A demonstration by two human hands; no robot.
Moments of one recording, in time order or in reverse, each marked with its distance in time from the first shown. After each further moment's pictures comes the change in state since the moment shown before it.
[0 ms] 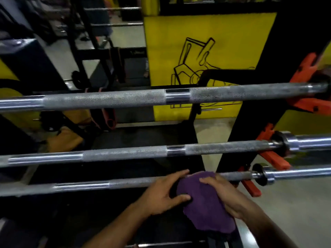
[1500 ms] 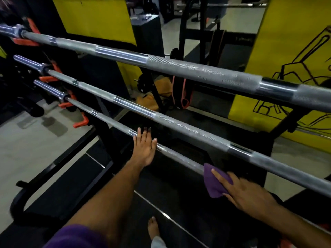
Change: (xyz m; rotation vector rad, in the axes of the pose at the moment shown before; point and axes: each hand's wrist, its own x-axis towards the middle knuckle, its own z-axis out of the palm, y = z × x) left_hand -0.118 -0.126 -0.080 0.475 0.621 -0.986; right_hand 0.114 0.021 0.001 -1.857 -0.379 -1.060
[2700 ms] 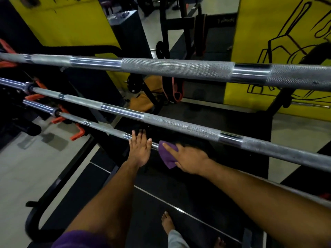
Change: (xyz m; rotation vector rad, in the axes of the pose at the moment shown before) left_hand 0.006 -0.002 -0.005 0.042 -0.107 -0.020; right_hand 0.156 -0.080 -0.018 0.244 -0.068 -0.072
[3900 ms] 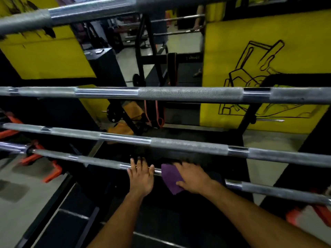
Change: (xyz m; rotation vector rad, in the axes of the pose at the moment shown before) left_hand -0.001 -0.005 -0.003 0.050 -0.032 0.089; right_hand 0.001 -0.039 -0.032 0.068 0.024 0.396
